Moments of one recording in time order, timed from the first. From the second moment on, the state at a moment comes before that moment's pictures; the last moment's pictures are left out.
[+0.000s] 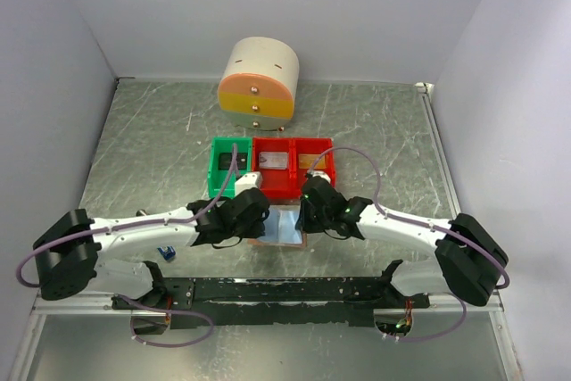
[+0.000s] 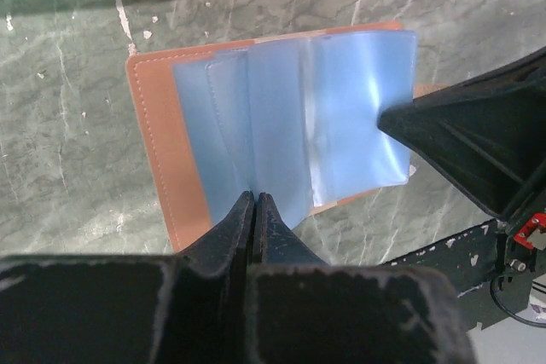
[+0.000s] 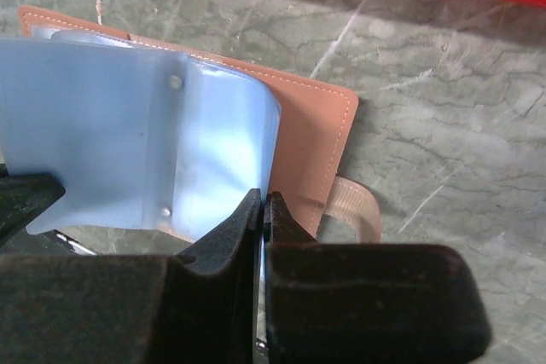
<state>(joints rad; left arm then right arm) -1.10 1.33 0.74 -0.35 -0.30 -0.94 0.85 1.29 0.59 -0.23 0.03 0.73</state>
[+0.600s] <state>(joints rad) -1.10 1.43 0.73 -0.30 -0.25 -0.89 0.99 1.44 0.74 -0.39 0.19 0.70</state>
